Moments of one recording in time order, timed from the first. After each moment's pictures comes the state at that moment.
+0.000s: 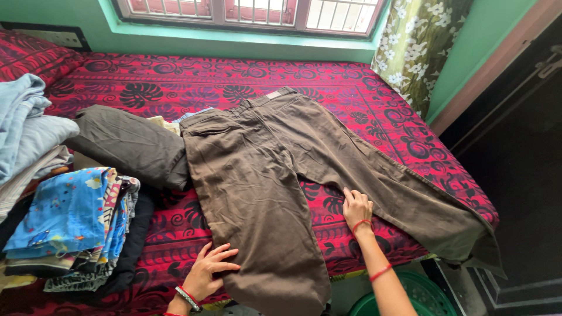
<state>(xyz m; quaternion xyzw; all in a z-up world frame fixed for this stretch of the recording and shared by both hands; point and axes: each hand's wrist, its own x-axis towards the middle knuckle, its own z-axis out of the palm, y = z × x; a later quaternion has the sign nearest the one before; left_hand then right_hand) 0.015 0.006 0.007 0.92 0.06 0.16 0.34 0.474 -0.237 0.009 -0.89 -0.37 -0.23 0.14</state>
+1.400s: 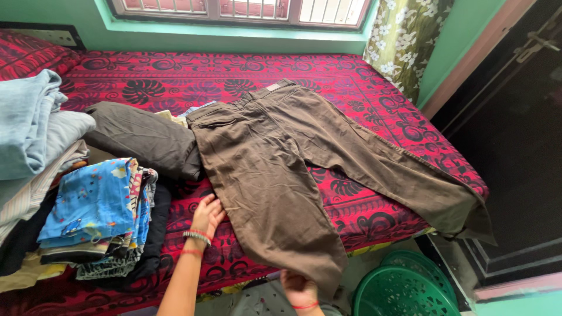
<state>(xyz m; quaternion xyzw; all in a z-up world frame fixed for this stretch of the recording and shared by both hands) 0.078 0.132 -0.076 0.30 0.22 0.30 0.88 0.149 -0.232 -0.121 -0.06 0.19 0.41 0.89</state>
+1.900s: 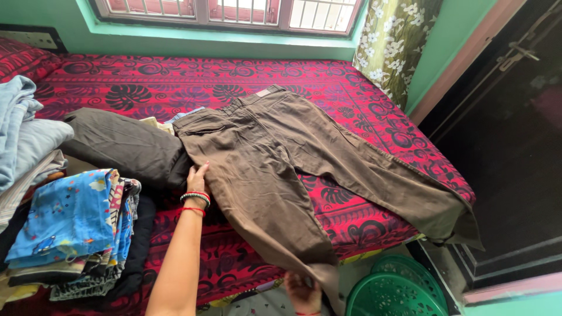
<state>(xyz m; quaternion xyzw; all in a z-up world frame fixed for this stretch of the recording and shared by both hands) 0.188 0.205 -0.015 0.34 0.20 0.40 0.82 0.174 -0.253 -0.113 -0.04 0.21 0.33 0.92</state>
